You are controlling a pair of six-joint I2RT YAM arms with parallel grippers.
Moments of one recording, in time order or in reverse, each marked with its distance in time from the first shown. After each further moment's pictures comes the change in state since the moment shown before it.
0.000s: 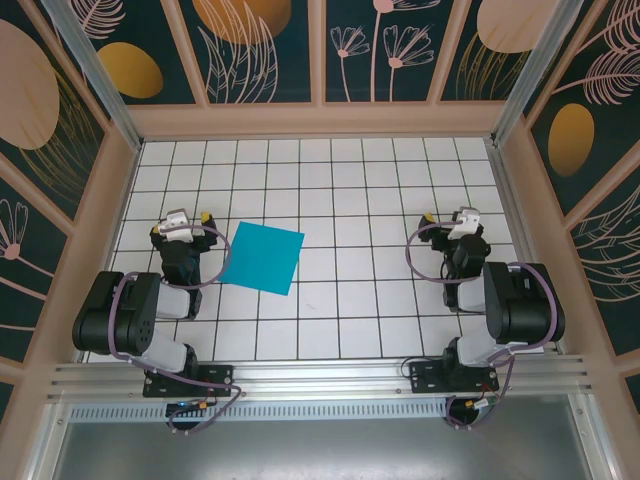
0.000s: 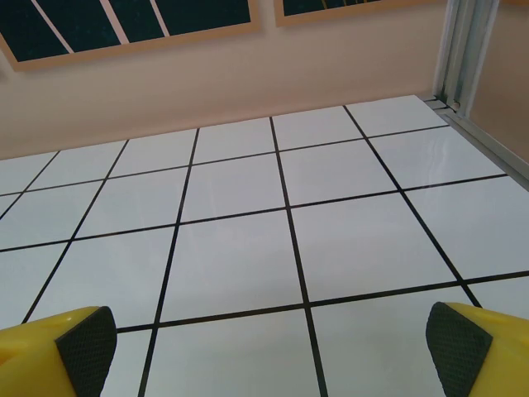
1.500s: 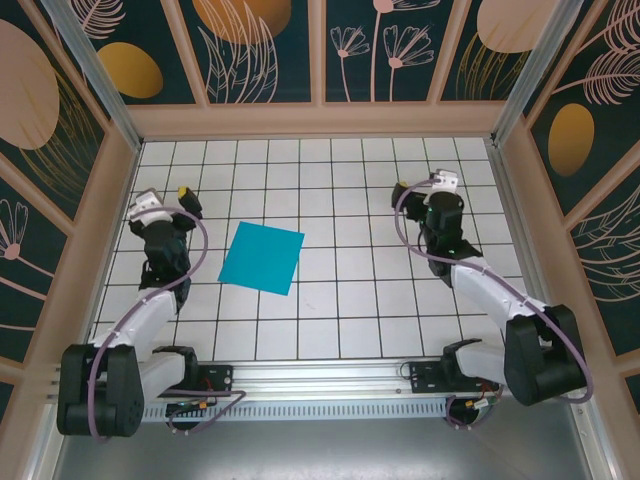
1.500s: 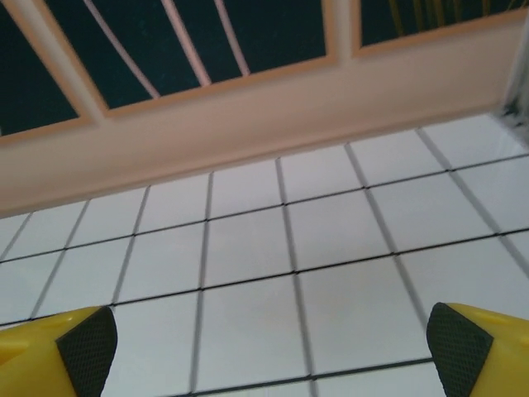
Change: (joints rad) left arm 0.001 -0.441 0.230 -0.638 -0.118 -0.254; right arm 0.362 -0.307 0.425 -0.858 0.284 0.187
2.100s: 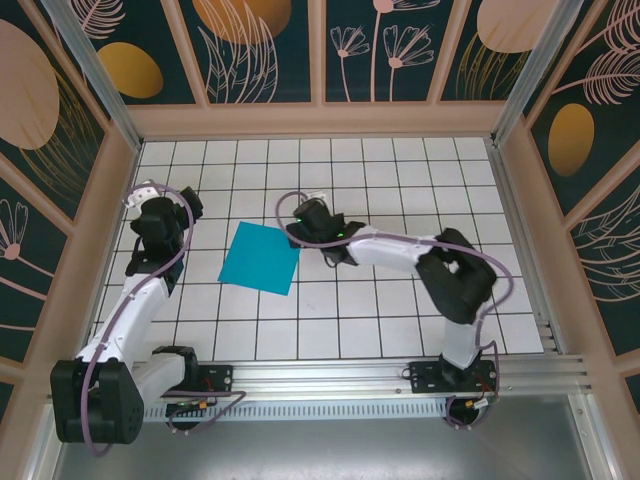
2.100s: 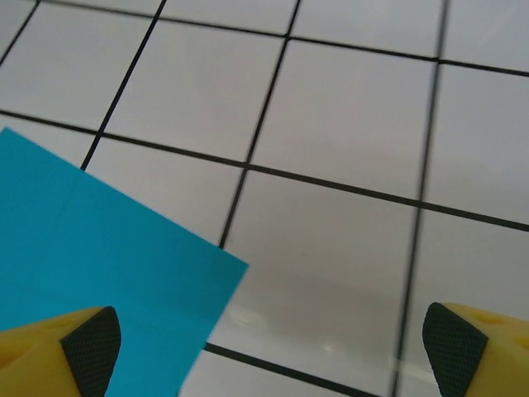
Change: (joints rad) left arm 0.000 -0.020 0.212 -0.544 0.030 -0.140; right arm 0.564 0.671 0.594 -0.453 0.103 0.140
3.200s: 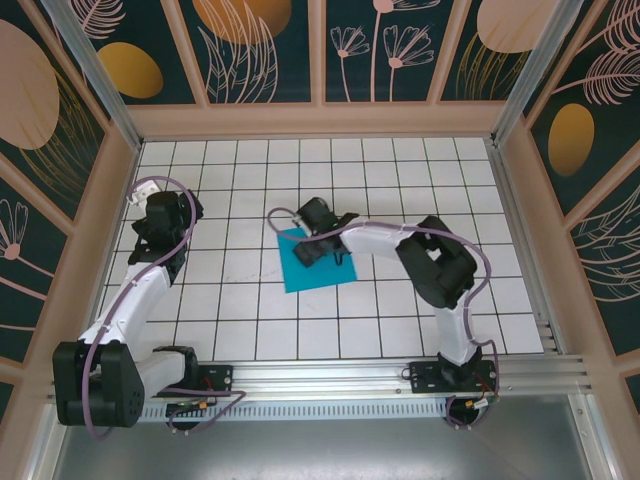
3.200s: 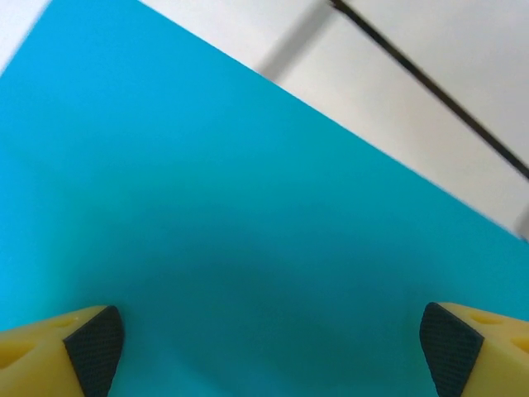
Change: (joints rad) left arm 0.000 0.081 0.049 -0.079 -0.044 -0.007; right arm -0.100 0.108 0.060 -0.195 -0.216 -0.452
